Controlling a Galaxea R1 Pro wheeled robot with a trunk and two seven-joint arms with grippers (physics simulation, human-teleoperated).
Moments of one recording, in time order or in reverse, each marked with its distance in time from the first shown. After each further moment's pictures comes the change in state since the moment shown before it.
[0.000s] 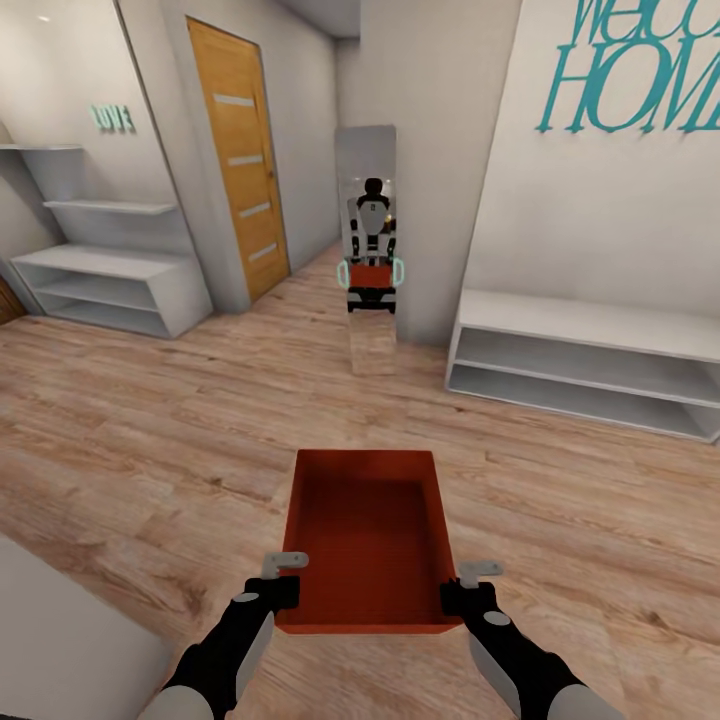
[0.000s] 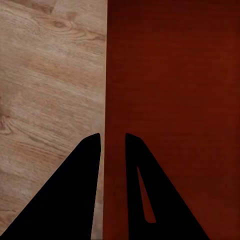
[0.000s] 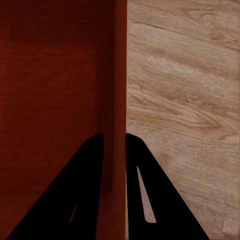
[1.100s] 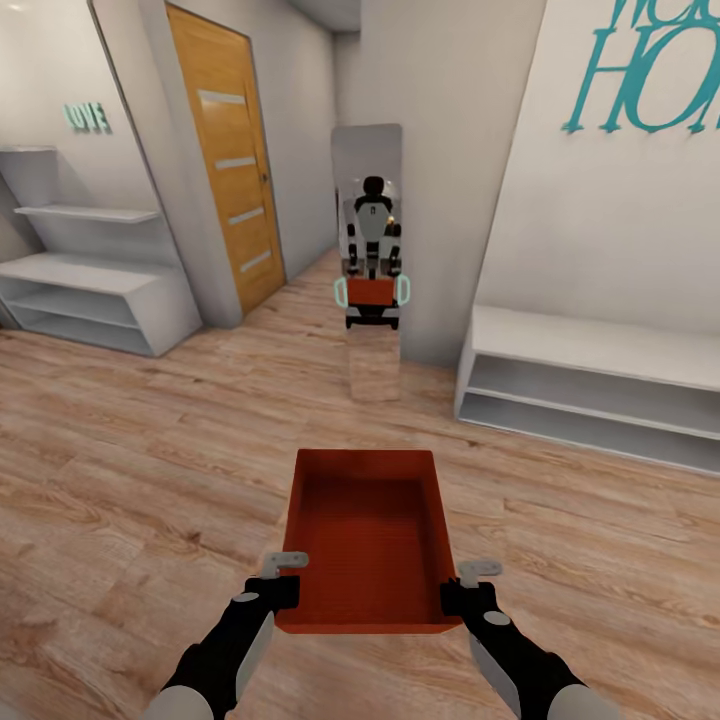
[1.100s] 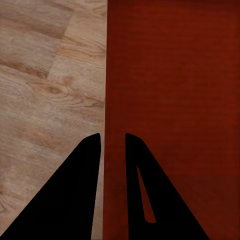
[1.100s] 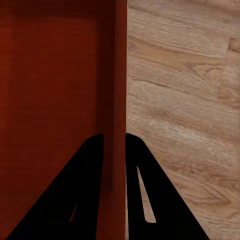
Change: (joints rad) left arm 0.000 0.000 0.000 -0.001 0.000 0.001 0.000; right arm 0.000 0.000 0.000 0.000 0.001 0.000 0.000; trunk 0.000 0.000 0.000
